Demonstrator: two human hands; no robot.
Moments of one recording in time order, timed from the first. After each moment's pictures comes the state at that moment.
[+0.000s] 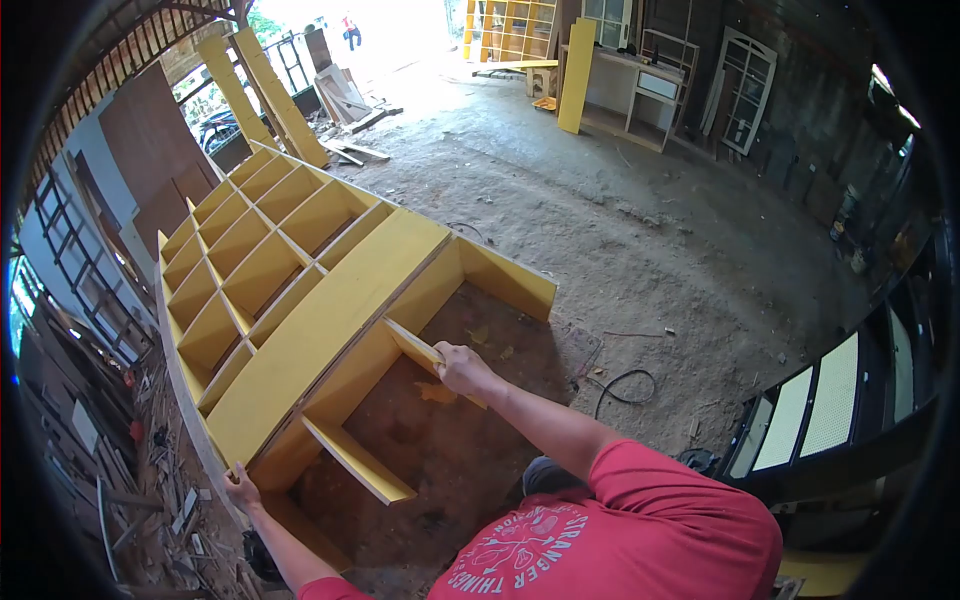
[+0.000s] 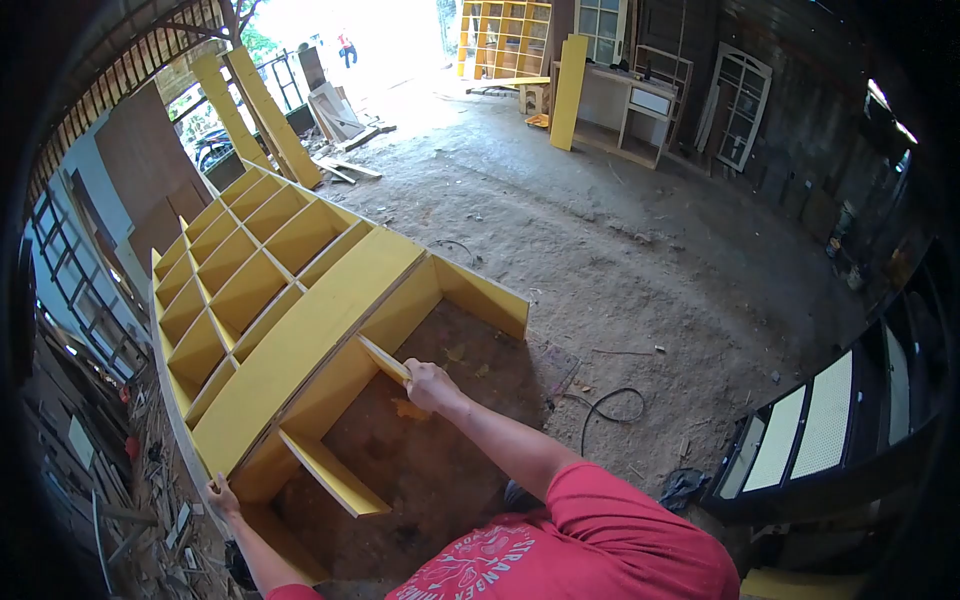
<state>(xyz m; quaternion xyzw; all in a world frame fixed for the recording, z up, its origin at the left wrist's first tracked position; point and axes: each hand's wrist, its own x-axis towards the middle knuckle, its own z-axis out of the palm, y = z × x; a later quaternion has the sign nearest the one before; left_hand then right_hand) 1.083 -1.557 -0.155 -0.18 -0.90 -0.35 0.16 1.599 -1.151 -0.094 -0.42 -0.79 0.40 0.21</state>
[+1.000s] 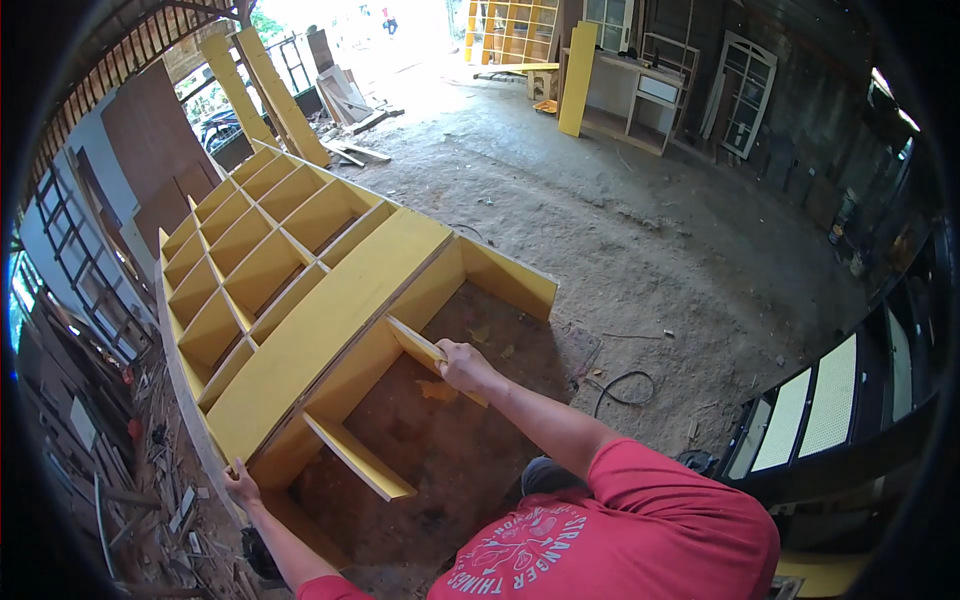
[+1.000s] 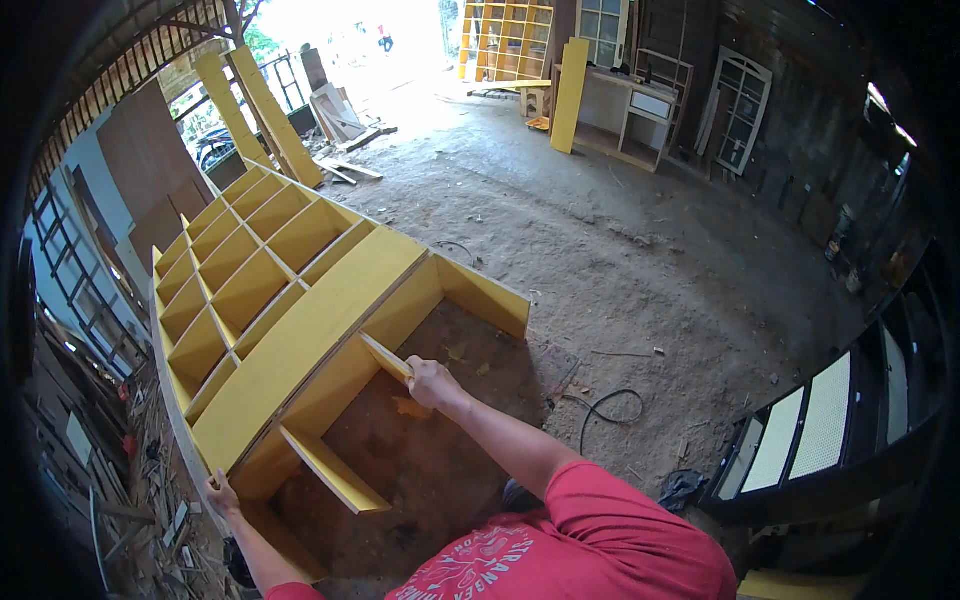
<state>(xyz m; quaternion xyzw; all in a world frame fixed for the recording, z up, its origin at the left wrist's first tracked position) 1.087 -1.554 -0.152 -0.20 -0.90 -0.35 0.19 1.598 -1.152 -0.096 -0.41 -0.79 0.39 0.22</state>
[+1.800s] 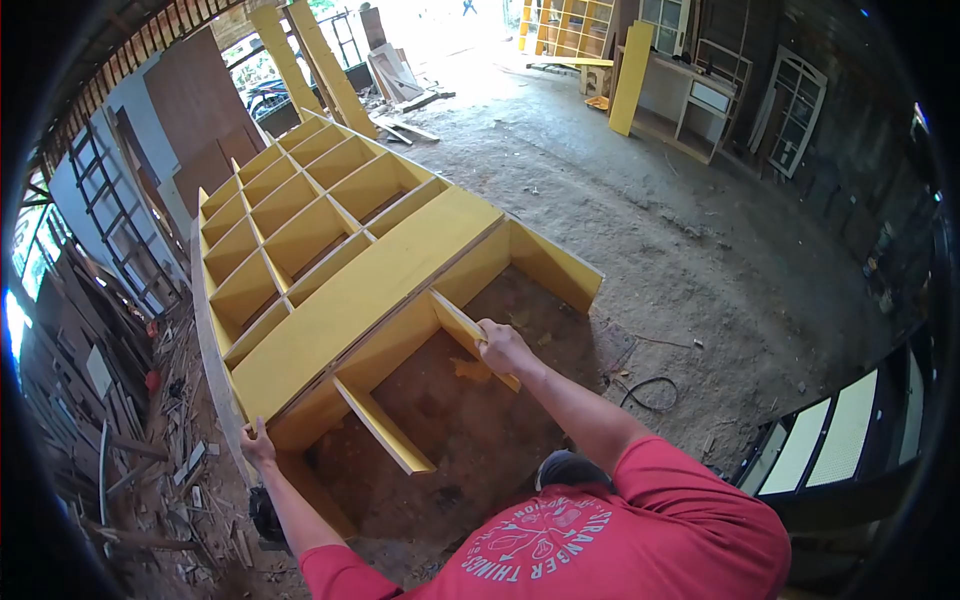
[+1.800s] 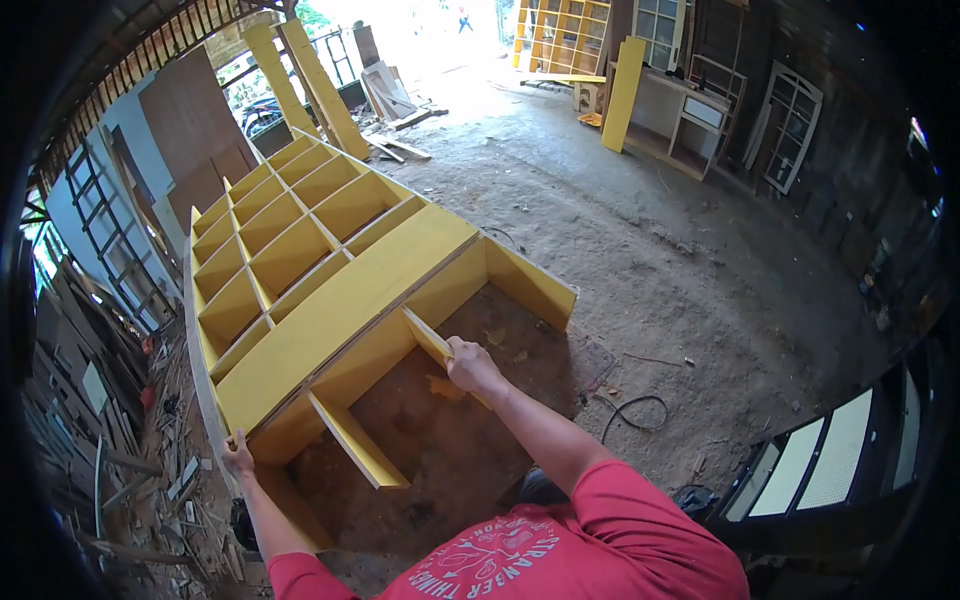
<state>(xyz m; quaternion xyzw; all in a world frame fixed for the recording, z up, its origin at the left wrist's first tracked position) 1.090 -1.556 -0.144 -0.17 -0.90 -0.37 0.14 1.595 -1.152 -0.099 -0.42 -0.81 0.35 0.21</state>
